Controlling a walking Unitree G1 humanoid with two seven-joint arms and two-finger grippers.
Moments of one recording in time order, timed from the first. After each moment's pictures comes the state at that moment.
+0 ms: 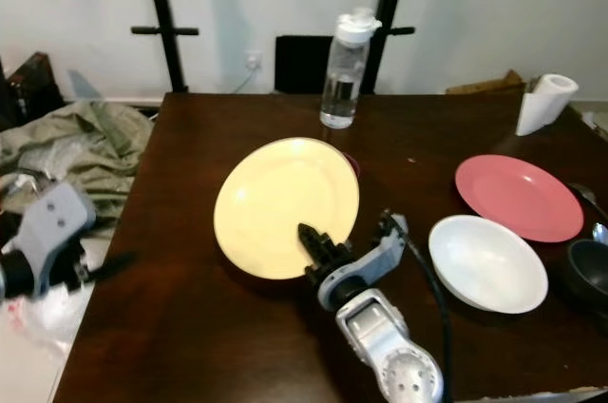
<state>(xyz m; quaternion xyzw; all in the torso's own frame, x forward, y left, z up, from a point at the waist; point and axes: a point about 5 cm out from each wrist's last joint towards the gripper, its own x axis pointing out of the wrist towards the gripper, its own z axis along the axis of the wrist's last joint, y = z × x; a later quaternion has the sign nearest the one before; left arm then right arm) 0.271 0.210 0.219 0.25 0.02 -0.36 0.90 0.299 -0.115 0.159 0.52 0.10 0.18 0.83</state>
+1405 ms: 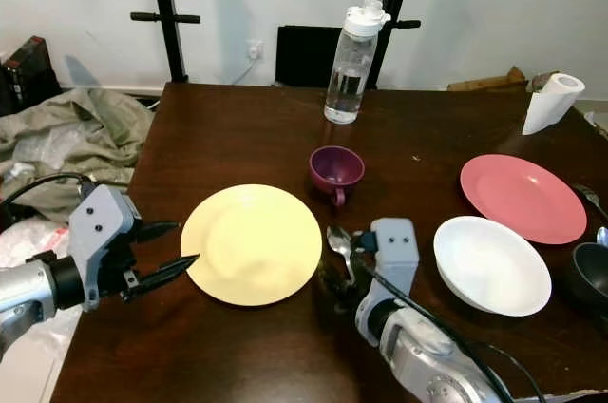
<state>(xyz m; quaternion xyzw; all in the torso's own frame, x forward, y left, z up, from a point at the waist) 0.273 0.161 0.222 0.18 -0.03 -0.39 0.90 0.268 -0.167 0.189 0.11 0.05 0.14 0.98</state>
